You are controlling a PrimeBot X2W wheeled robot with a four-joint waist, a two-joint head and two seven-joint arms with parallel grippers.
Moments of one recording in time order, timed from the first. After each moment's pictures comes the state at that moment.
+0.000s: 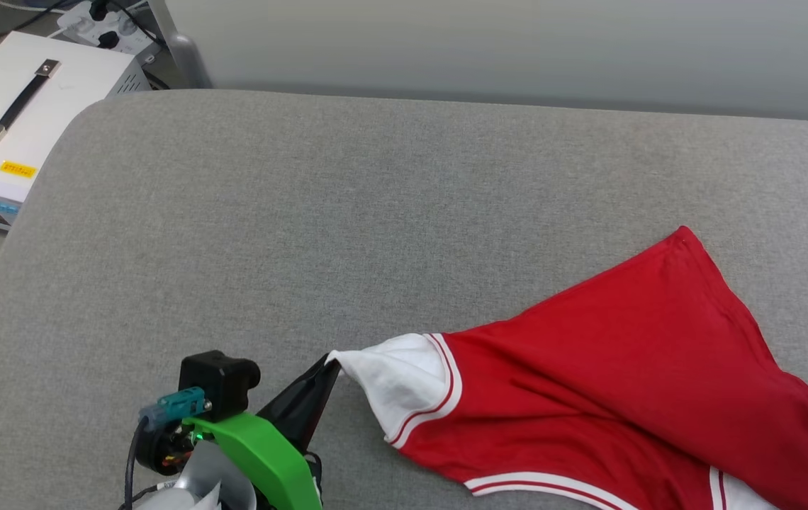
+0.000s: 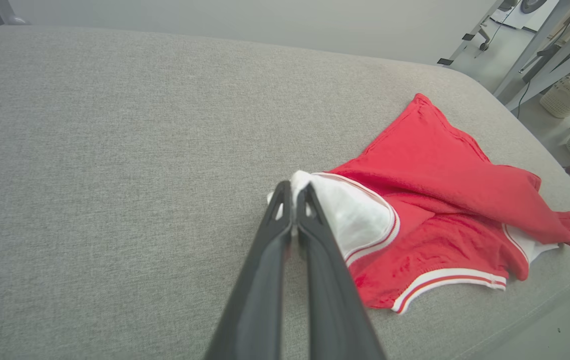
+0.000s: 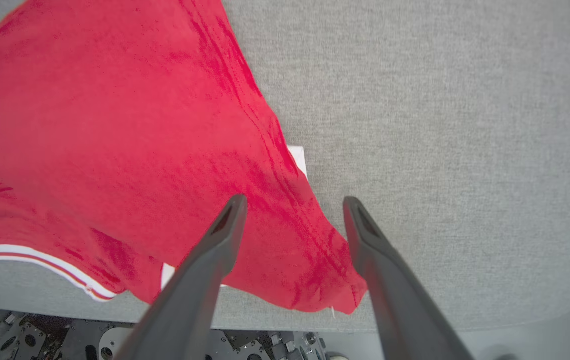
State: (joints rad) left arm -0.20 0.64 -0.76 -0.25 -0.91 0.25 0.01; right arm -0.01 -0.39 -0.30 -0.17 0.47 0.13 1.15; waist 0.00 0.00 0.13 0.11
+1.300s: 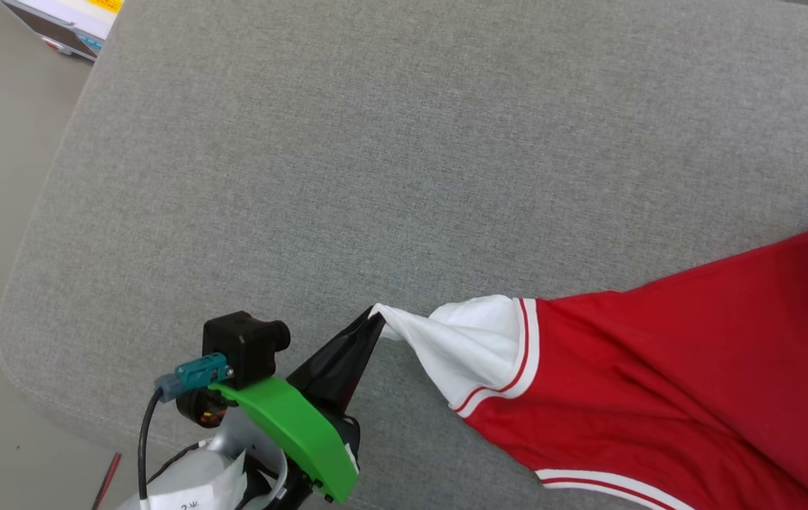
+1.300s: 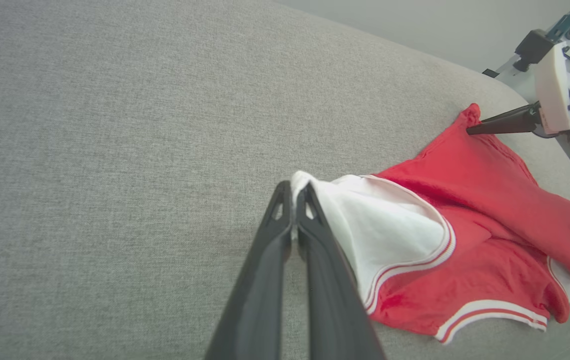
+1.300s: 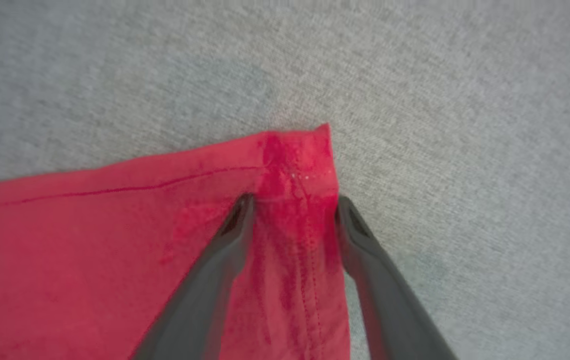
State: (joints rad) left arm -0.29 0.56 -0.77 -0.25 -0.91 0.18 -0.03; right arm -0.52 -0.62 0.13 0.24 0.40 0.13 1.05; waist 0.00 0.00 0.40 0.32
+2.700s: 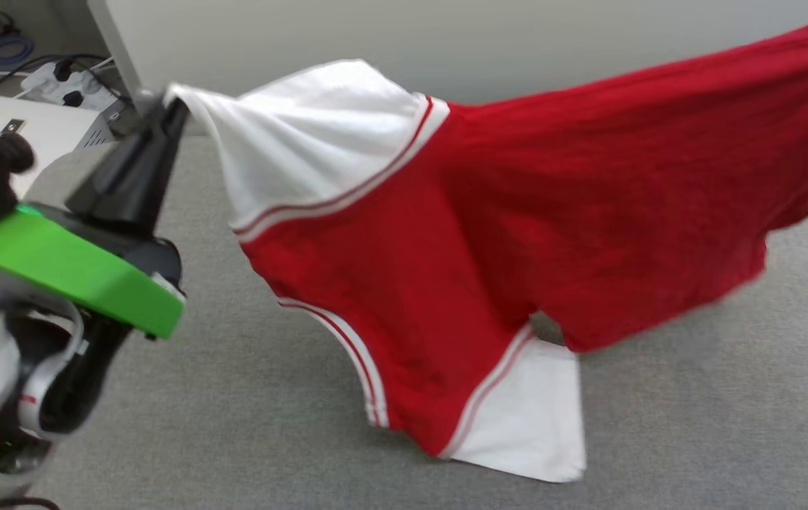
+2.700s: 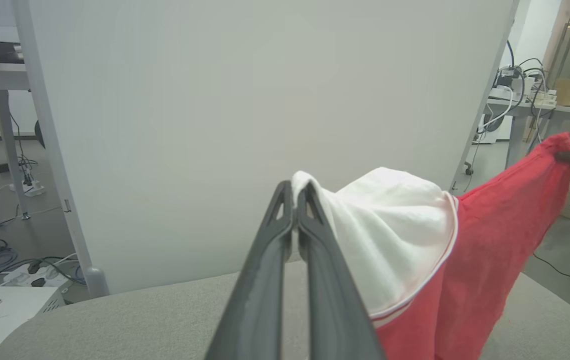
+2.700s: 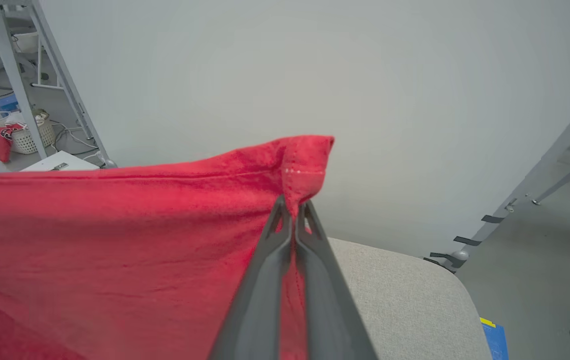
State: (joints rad) left arm -0.48 0.81 -0.46 -0.44 -0.98 0.30 0.06; right arm -0.60 -0.57 -0.02 -0.08 0.62 0.13 0.70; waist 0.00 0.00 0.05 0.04
